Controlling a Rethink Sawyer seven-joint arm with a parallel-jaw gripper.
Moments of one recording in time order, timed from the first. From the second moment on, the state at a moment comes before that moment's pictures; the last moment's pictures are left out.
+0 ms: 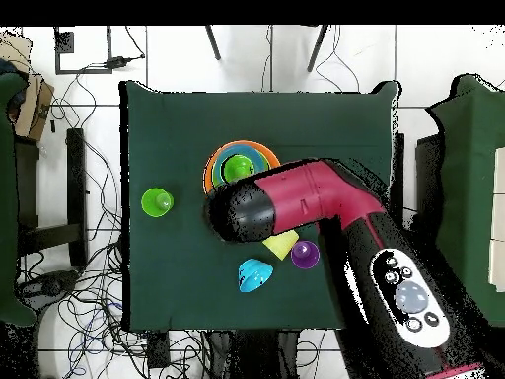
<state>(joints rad) -0.68 -0.94 0.74 1.82 -0.53 0.86 2.24</state>
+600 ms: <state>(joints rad) -0.49 -0.94 0.65 1.82 -0.53 0.77 2.24</state>
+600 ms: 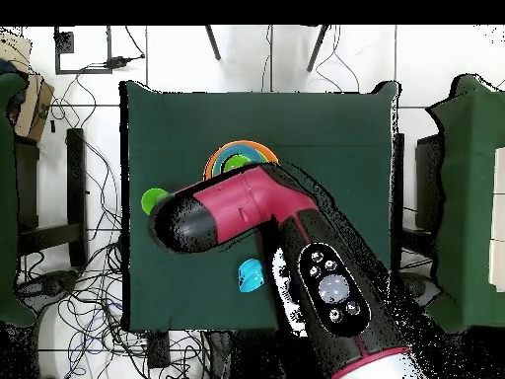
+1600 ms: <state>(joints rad) -0.23 -0.87 0.42 1.78 -0.47 0.71 2.31</state>
